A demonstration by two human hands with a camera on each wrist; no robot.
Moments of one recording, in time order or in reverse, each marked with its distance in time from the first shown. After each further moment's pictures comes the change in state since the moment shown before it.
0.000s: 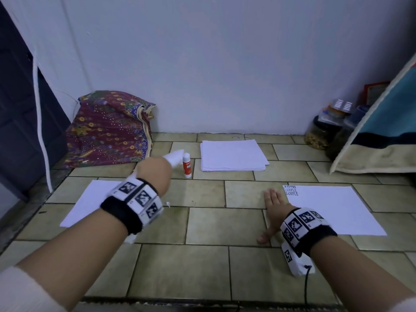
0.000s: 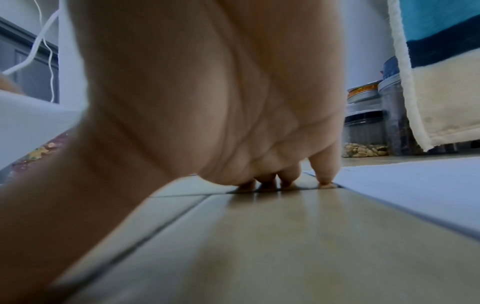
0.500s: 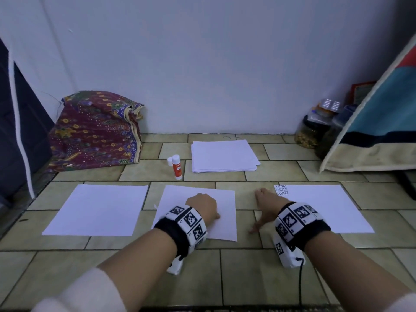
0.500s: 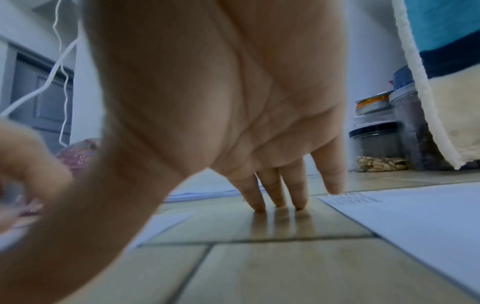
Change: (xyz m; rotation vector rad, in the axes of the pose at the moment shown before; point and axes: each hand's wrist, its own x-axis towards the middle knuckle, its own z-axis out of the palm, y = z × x) left_hand 0.008 0.124 0.031 -0.195 -0.174 0.394; right_hand 0.007 0.005 -0.022 0.112 0.076 -0.020
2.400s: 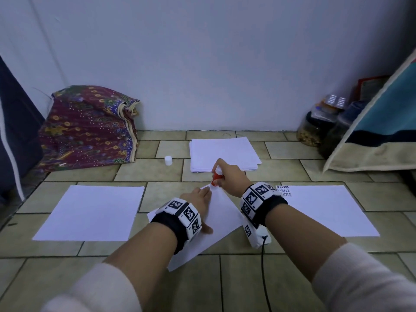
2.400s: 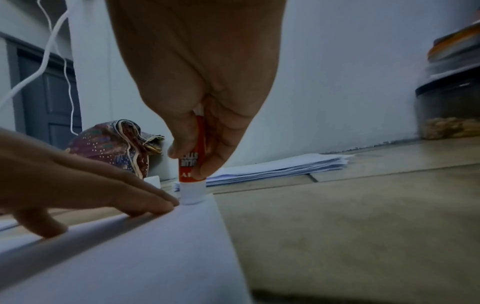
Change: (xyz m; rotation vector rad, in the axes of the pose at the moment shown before) left_hand 0.036 -0.035 0.019 0.046 0.045 0.121; right_hand 0.050 -0.078 -0.033 0.554 0.377 -0.393
